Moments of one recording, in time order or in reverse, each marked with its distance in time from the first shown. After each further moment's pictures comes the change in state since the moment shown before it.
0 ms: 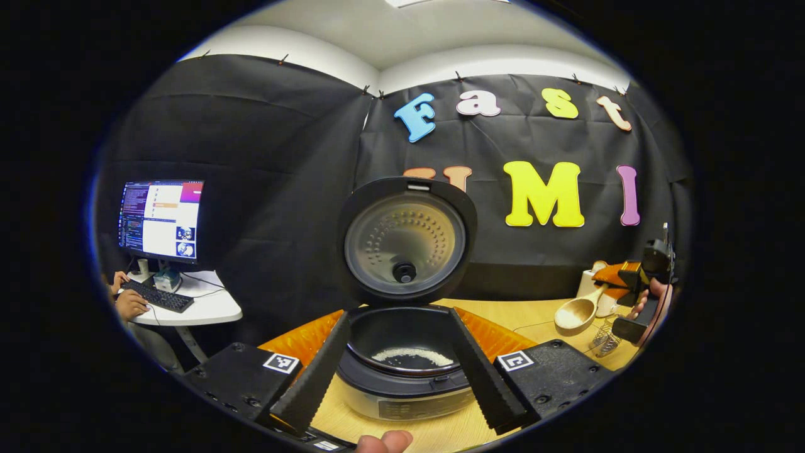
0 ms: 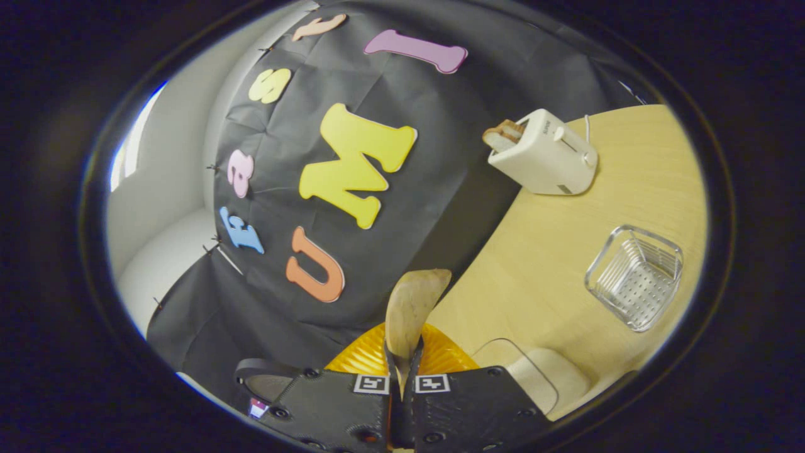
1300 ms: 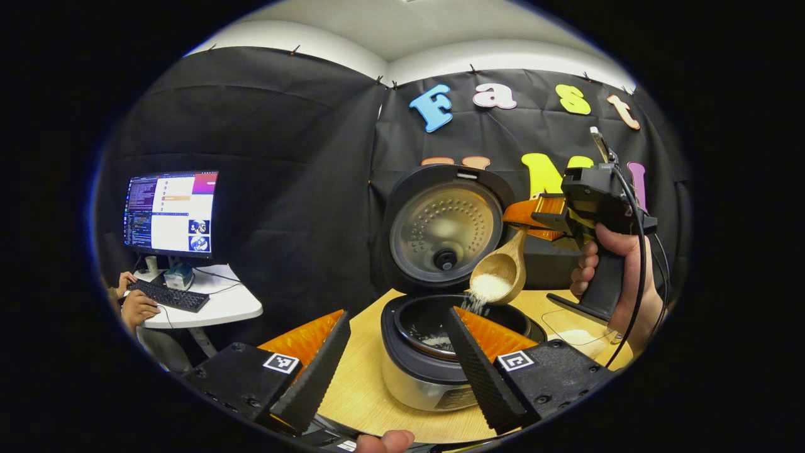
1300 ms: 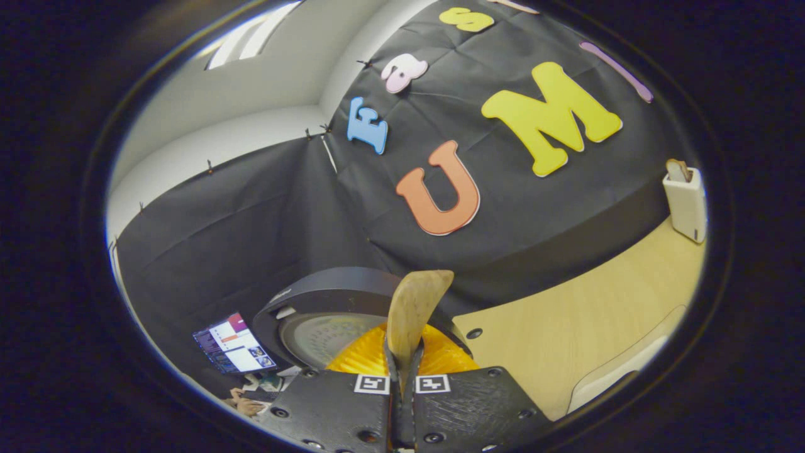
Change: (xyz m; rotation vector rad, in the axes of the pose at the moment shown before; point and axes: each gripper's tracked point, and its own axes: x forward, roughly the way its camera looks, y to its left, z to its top) left arm -0.005 0.062 -0.013 -0.004 0.052 0.030; right arm 0.058 0.195 -0.209 -0.555 0.204 0.262
